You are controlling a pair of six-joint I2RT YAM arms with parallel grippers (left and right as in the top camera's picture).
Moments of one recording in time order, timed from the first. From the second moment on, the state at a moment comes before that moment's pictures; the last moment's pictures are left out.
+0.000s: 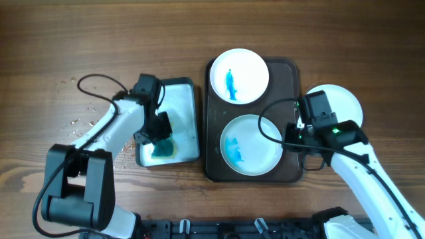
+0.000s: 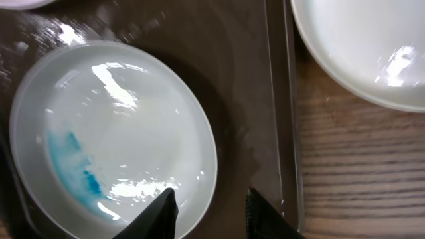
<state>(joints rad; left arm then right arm) -0.19 1.70 0.95 -0.79 0.05 -0.47 0.27 1.22 0.80 -0.87 -0.03 0.45</state>
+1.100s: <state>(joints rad) -0.37 1.51 1.36 -1.03 0.16 -0.46 0.22 1.60 0.78 -0.57 -0.19 0.42</state>
